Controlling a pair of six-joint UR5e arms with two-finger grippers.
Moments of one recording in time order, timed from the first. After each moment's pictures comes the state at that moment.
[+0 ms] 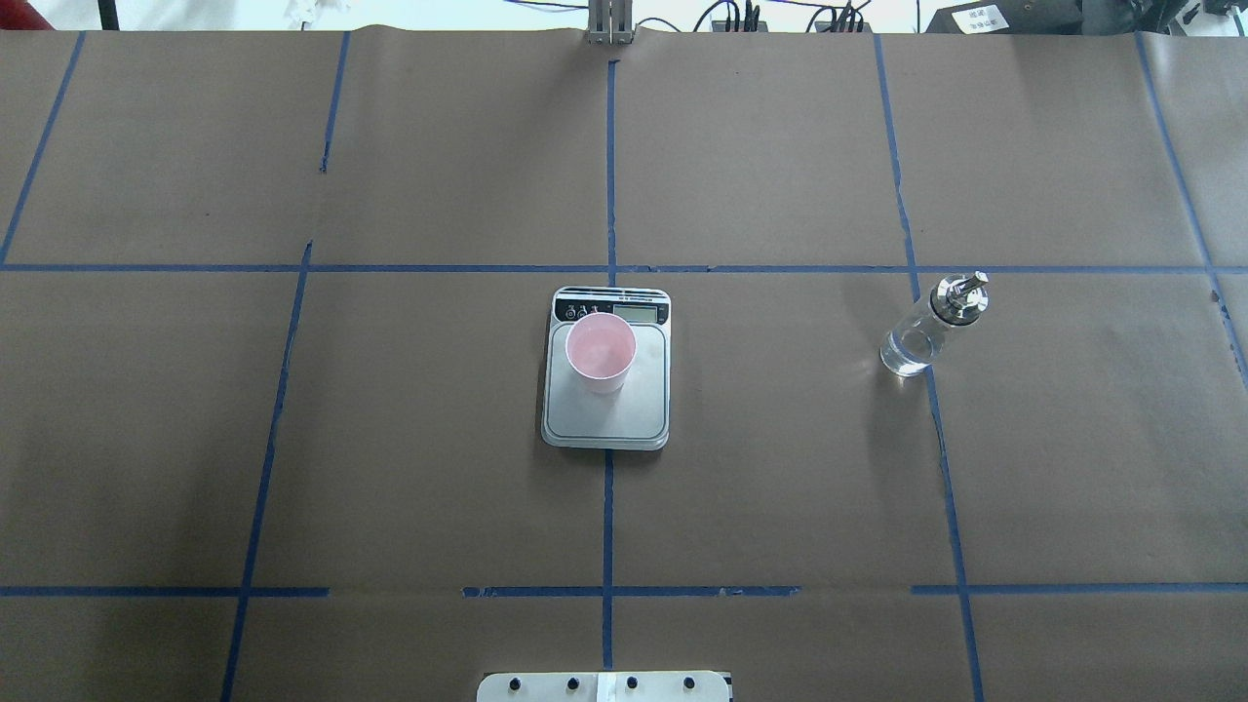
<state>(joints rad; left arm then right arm) -1.59 -1.60 -1.63 -1.48 -2.39 0.33 1.53 -1.71 1.79 -1.60 2.32 -0.09</state>
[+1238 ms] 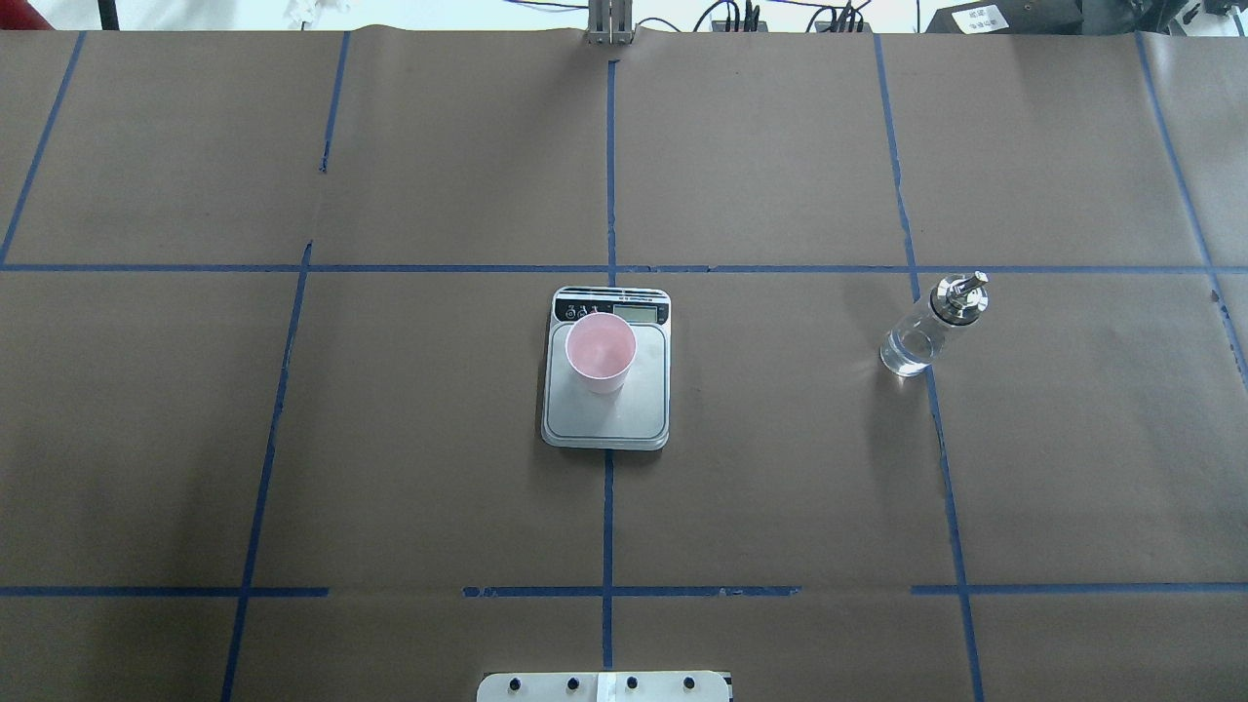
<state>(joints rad) -1.59 -1.59 -1.63 -1.48 -2.39 0.33 1.48 -1.71 1.76 -1.59 2.32 -0.09</state>
